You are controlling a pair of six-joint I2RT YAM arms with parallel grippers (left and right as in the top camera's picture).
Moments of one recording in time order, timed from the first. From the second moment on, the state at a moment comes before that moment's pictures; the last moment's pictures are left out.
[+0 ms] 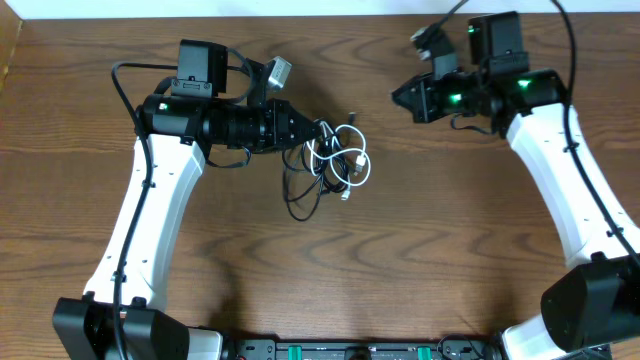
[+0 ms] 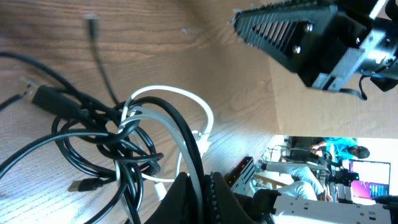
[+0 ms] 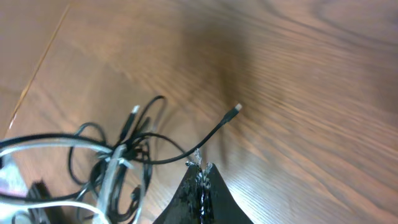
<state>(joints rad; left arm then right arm) -0.13 1.56 1.46 -0.96 0.93 -0.22 0.19 1.71 1.56 -0.76 -0.61 0.05</state>
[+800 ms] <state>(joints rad) -0.13 1.56 1.46 -0.77 0.93 -0.61 0.29 1.71 1.56 -0.91 -0.71 -0.04</state>
